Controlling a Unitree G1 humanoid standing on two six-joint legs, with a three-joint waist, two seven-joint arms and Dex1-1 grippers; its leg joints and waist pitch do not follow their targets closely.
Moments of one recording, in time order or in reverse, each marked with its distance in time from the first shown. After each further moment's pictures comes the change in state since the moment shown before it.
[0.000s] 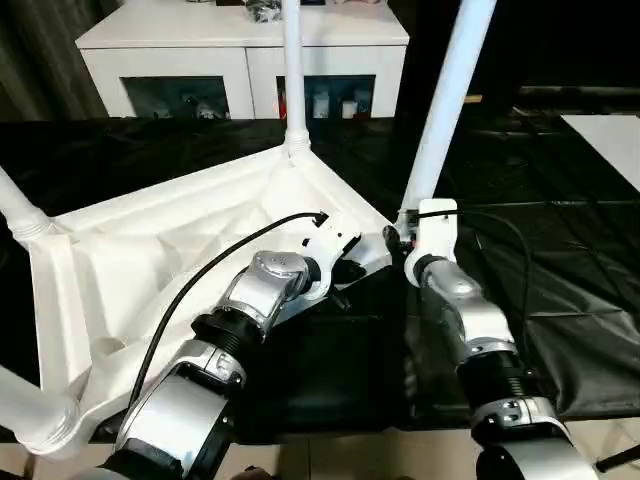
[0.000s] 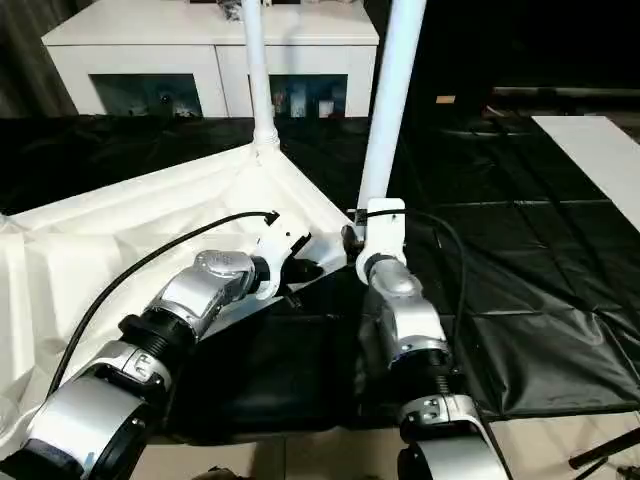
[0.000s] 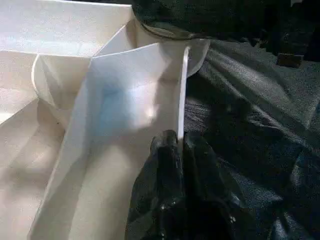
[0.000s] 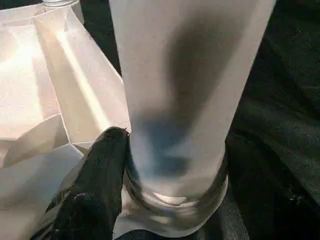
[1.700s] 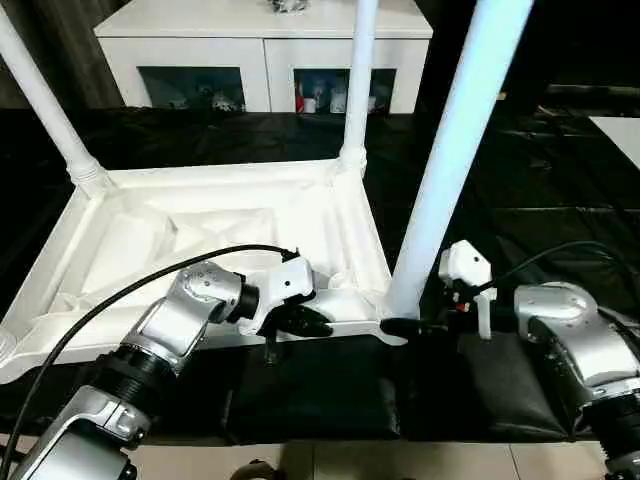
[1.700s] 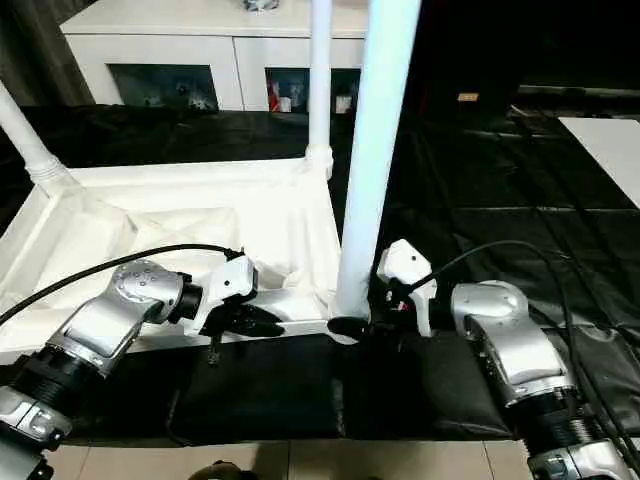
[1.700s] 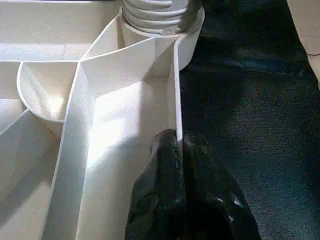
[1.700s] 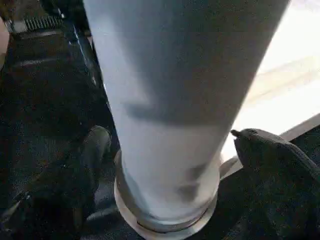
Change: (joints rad) left arm 0.251 0.360 -0.151 -0.458 -0.034 -0.118 -0.594; right arm 0.218 -0.531 0.215 -0.328 0.162 -0.085 1.142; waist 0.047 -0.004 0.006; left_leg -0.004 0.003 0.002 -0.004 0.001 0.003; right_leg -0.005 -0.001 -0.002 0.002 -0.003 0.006
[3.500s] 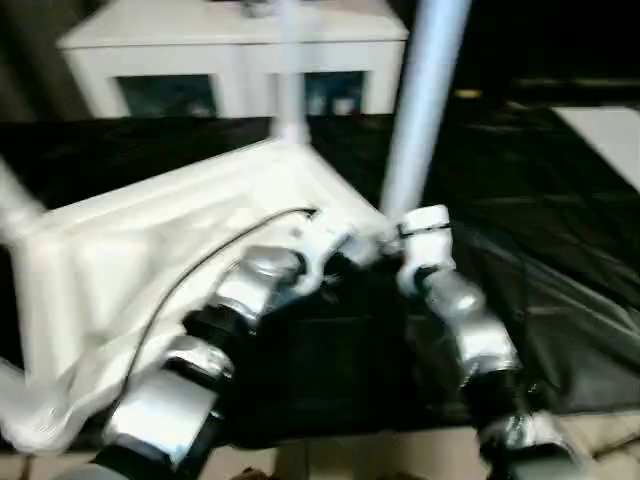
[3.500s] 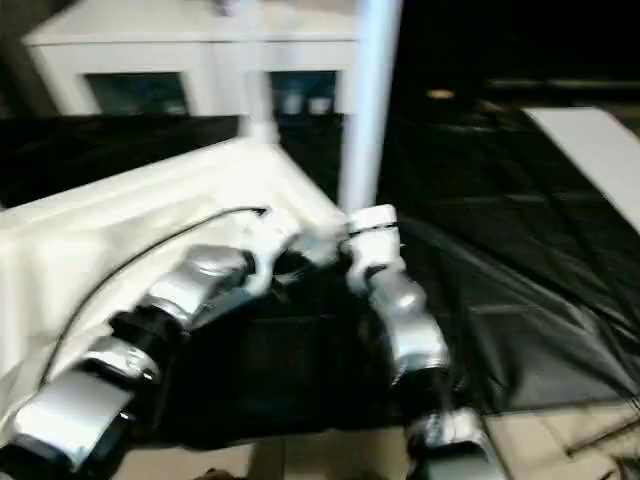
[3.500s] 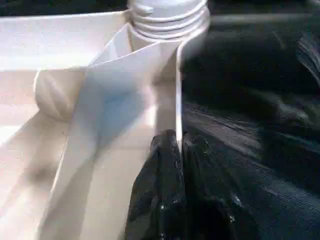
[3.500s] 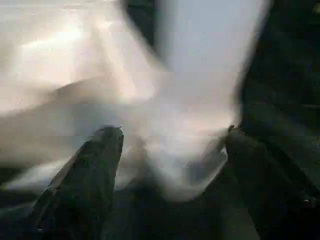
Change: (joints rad) left arm -0.264 -0.294 0.143 0.499 0.069 0.011 0.615; right arm -0.119 0.515 -0.110 0.248 -0.215 -0.005 -0.931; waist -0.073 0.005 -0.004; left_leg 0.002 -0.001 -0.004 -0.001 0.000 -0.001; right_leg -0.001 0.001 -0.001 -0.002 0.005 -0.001
